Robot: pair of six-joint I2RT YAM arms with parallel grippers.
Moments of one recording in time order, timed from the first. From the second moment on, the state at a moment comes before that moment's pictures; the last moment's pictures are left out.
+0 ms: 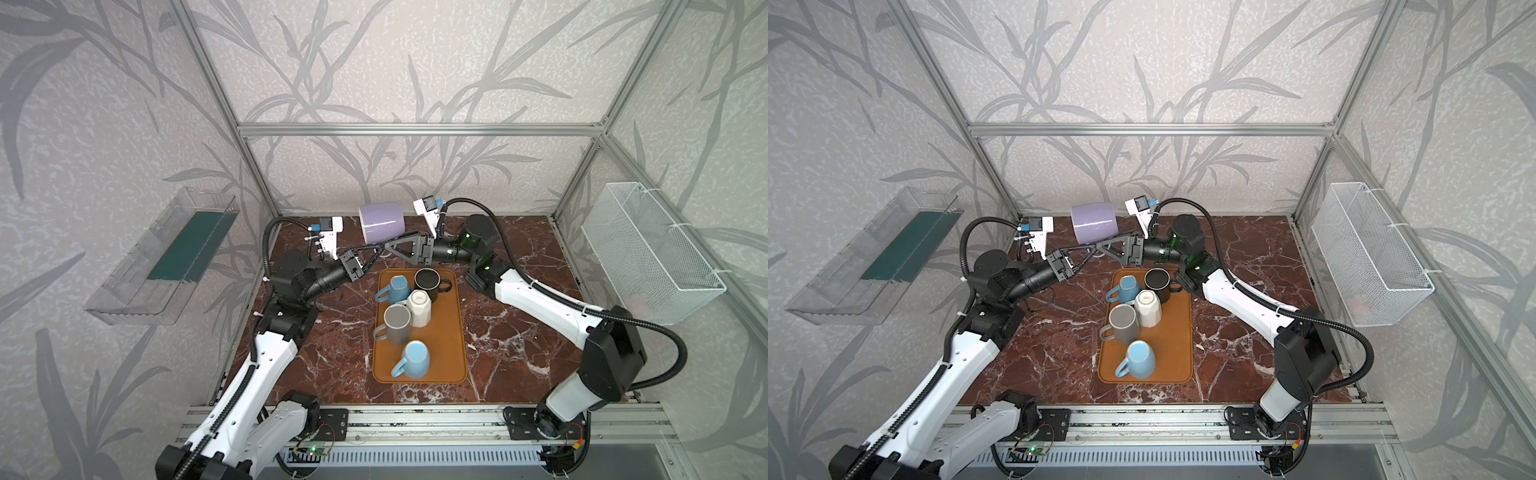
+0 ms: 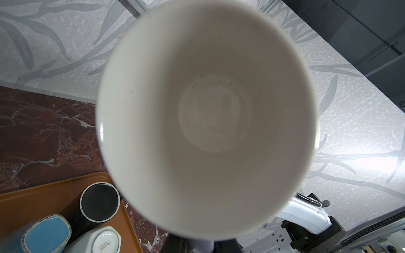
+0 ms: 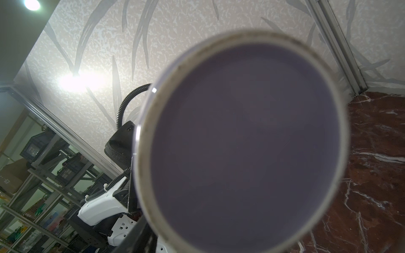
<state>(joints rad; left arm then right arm) -0.24 0.94 0.85 0.18 0.71 -0.90 0.67 1.62 1.29 0.49 -0.82 0.84</state>
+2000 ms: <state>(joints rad) -0.19 1.09 0.81 -0.27 0.46 -0.57 0.51 1.35 0.93 0.35 -0.77 0.80</state>
